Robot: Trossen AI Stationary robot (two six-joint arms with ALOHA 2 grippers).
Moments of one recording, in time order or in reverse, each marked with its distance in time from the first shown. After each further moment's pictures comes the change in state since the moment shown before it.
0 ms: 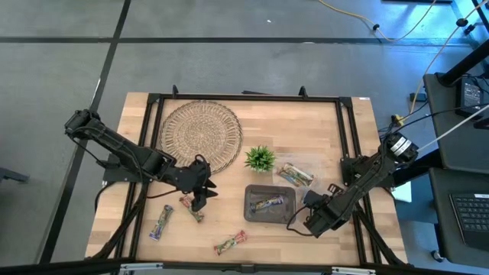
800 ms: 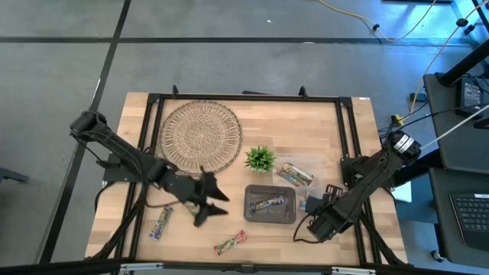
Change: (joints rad) left arm -0.078 0.112 0.048 0.365 0.008 0.108; right arm 0.027 -0.043 0.116 -0.099 -0.013 -0.225
